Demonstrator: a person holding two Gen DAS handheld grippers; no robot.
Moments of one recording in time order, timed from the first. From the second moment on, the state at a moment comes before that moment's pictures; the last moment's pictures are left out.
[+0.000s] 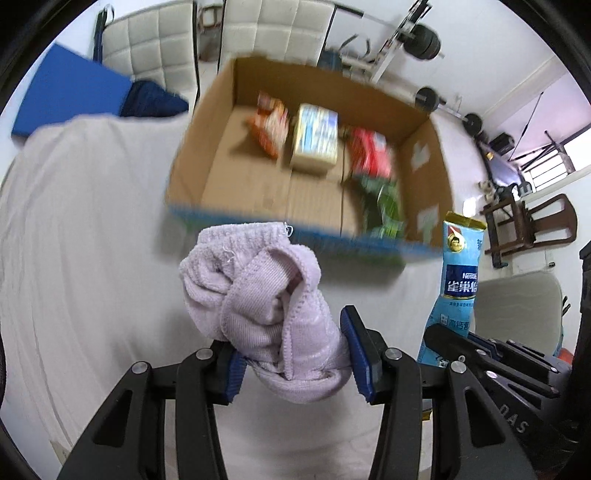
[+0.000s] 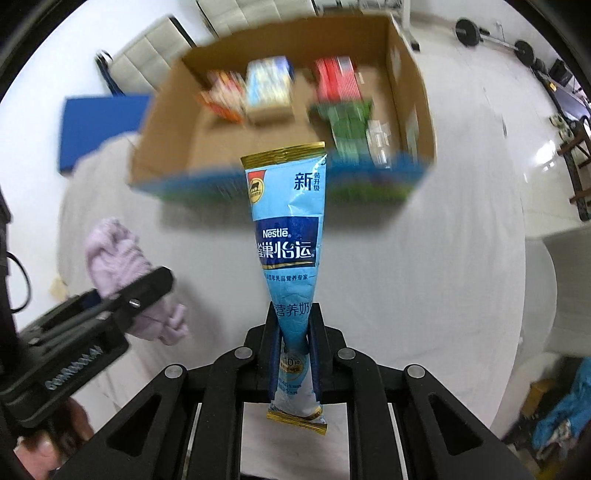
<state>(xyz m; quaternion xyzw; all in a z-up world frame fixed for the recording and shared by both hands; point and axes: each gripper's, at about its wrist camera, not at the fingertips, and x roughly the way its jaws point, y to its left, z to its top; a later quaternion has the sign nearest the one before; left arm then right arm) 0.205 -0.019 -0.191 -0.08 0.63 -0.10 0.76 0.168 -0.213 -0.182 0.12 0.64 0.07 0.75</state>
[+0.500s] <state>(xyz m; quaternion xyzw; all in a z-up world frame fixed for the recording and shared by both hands) 0.339 -0.001 -0.212 -0.13 0.63 -0.06 0.76 0.309 -0.204 -0.159 0.18 0.60 0.05 0.78</state>
